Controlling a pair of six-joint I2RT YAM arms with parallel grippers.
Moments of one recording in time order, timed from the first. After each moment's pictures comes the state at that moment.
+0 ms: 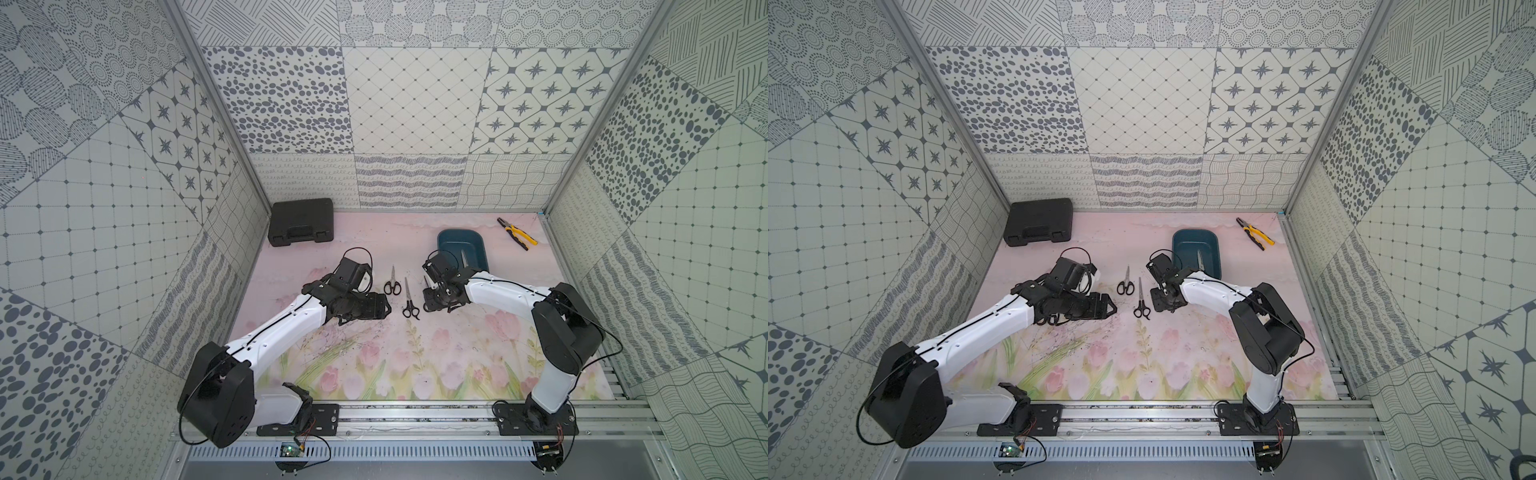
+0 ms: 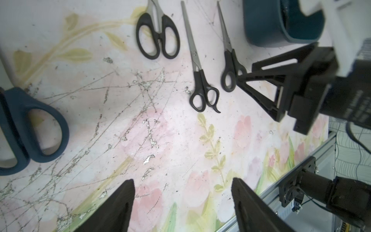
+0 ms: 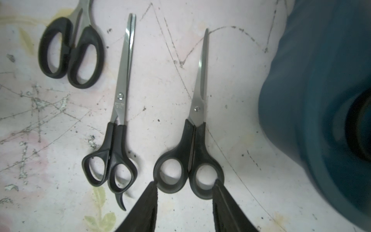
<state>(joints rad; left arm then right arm) -0.47 1.30 0.88 -0.59 0.31 -0.44 0.68 1.80 1.17 -0.57 0.09 0.37</state>
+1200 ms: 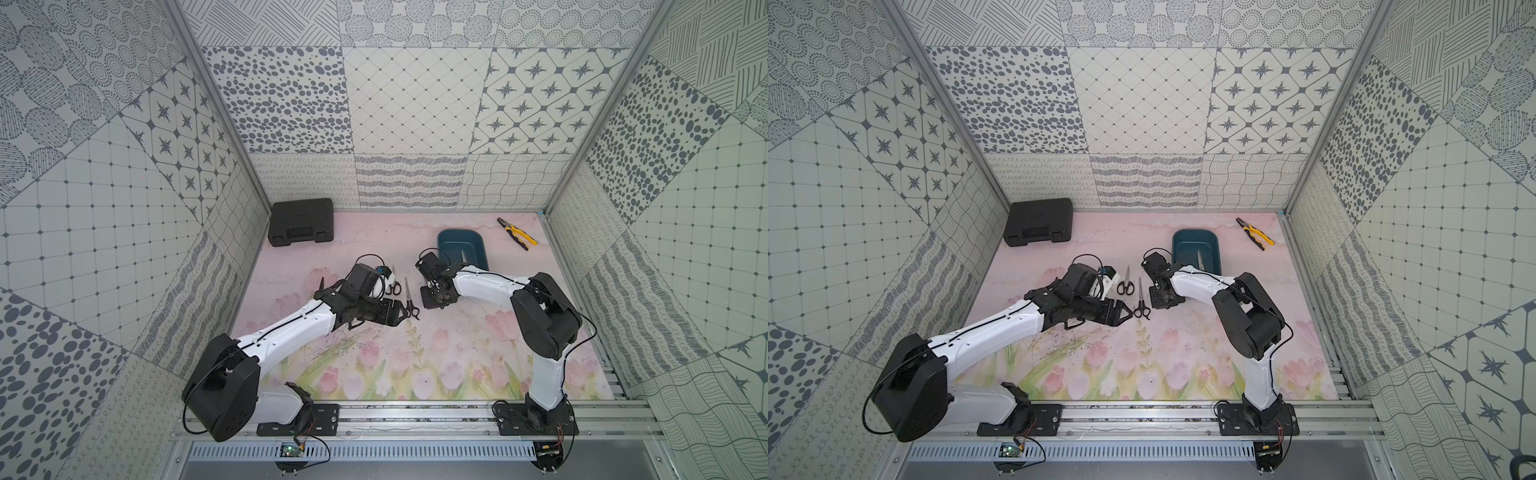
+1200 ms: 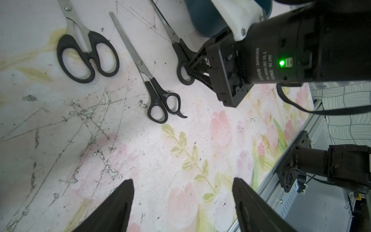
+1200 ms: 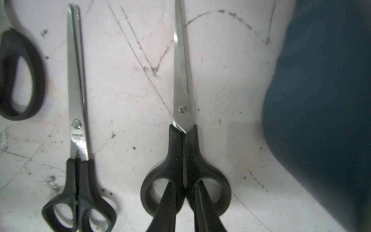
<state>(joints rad) -0.57 1.35 0.85 -0.40 0.35 -0.36 0.68 1.93 1.28 -0.64 0.11 0.44</state>
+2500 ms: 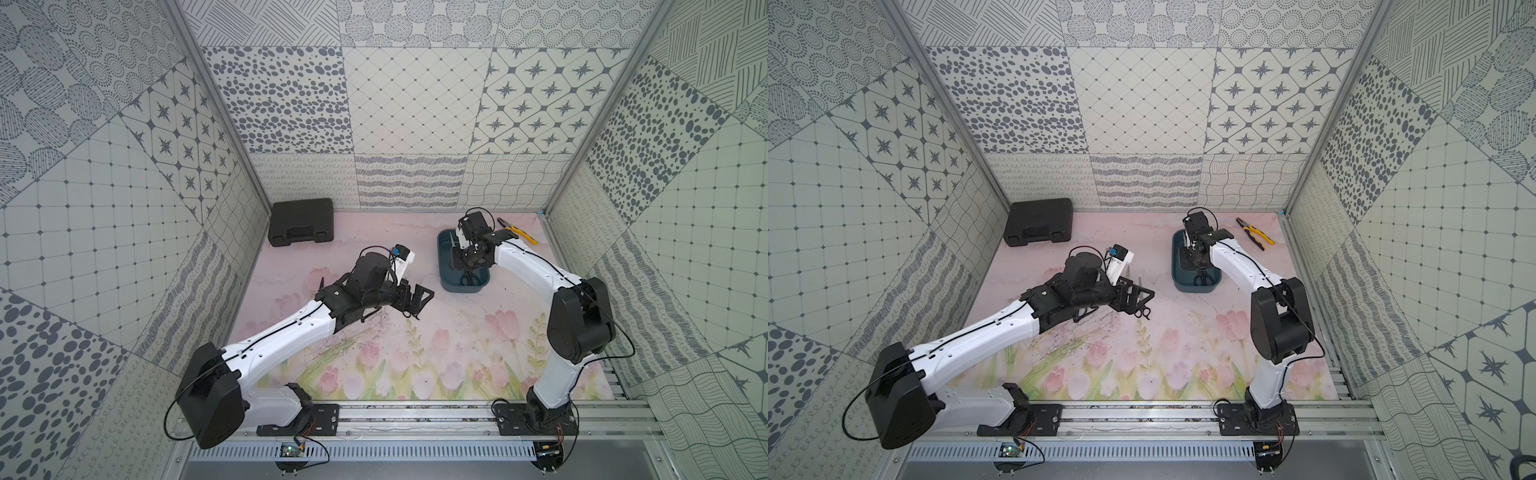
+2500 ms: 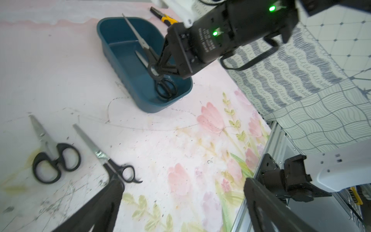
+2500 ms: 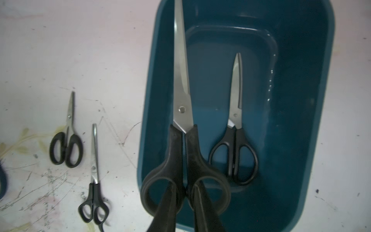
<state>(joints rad) -0.72 1.34 1.01 -0.20 0.29 -0.35 0.36 1.82 1.46 -0.75 0.03 0.26</state>
